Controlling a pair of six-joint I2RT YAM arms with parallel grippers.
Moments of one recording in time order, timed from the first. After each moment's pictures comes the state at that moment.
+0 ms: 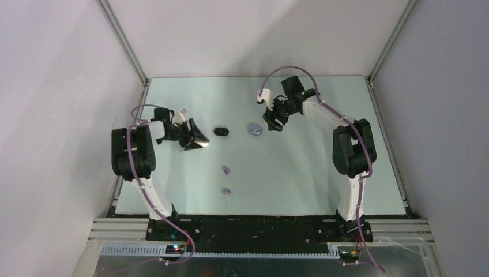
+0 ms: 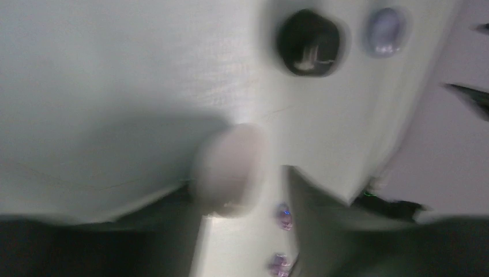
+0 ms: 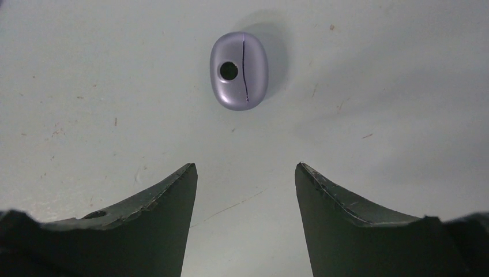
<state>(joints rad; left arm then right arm) 0.15 1.88 1.04 -0.34 0.77 -0.25 0.40 2.00 1.63 -0.63 -0.53 -0.78</state>
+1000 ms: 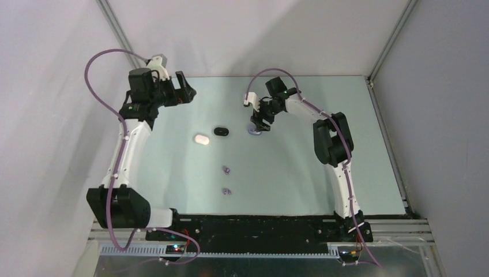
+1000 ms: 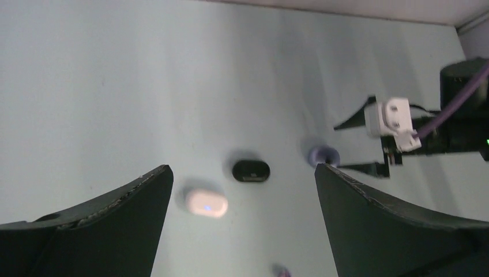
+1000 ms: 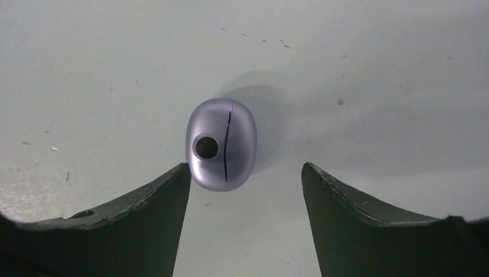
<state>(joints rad) 0.00 1.36 1.37 -0.50 0.30 -0.20 0.46 2.27 1.91 -0.66 -0.56 -0.86</state>
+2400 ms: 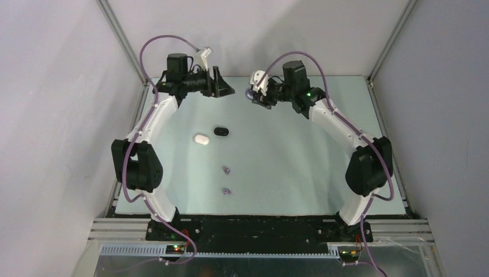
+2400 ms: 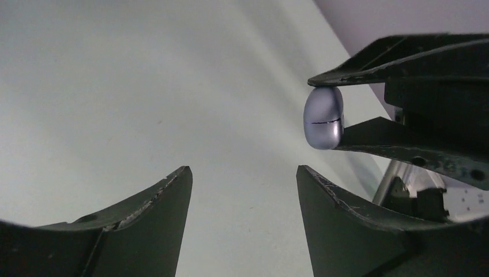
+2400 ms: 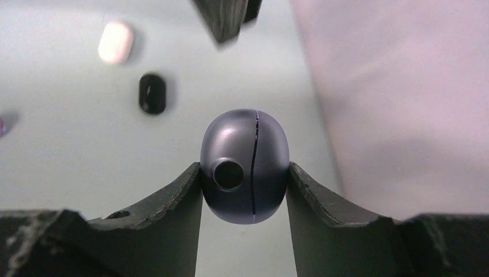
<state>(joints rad) -0.15 1.75 1.60 -0.38 0.77 -0.21 0.49 1.81 1.65 -0.33 -0.58 -0.80</state>
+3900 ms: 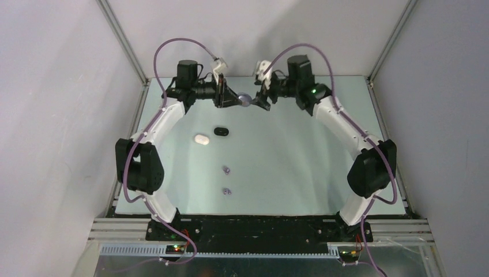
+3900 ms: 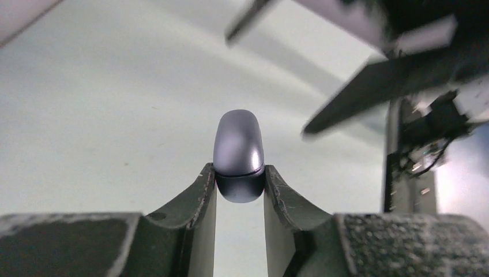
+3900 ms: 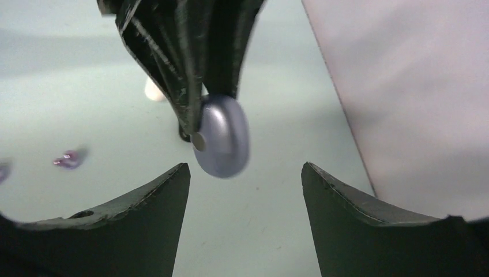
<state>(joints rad) -0.23 1.75 1.55 -0.27 1.03 0.04 0.52 1.73 1.61 -0.22 -0.63 -0.64</state>
